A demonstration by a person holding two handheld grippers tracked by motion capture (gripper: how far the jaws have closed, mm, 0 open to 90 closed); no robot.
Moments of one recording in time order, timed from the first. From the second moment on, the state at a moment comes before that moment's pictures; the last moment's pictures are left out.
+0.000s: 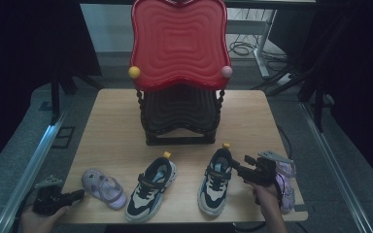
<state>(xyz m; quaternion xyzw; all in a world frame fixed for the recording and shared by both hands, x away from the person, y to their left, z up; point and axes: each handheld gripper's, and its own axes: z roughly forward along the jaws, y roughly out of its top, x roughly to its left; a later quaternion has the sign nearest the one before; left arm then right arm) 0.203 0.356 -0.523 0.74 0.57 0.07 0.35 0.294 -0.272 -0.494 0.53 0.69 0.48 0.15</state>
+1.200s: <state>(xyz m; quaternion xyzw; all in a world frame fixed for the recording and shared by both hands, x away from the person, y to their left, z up) 0.232 0.354 -0.522 0.73 0.58 0.08 0.36 0.295 -0.272 -0.495 0.53 0.68 0.48 0.15</state>
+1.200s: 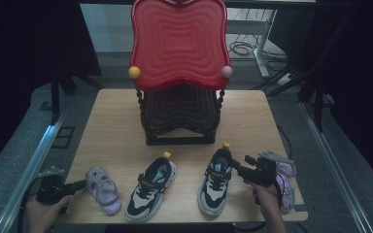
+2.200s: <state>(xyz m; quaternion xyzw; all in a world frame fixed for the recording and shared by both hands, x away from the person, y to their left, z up) 0.268 0.345 -0.521 0.75 0.56 0.07 0.34 0.295 -0.273 -0.497 0.54 0.68 0.48 0.15</state>
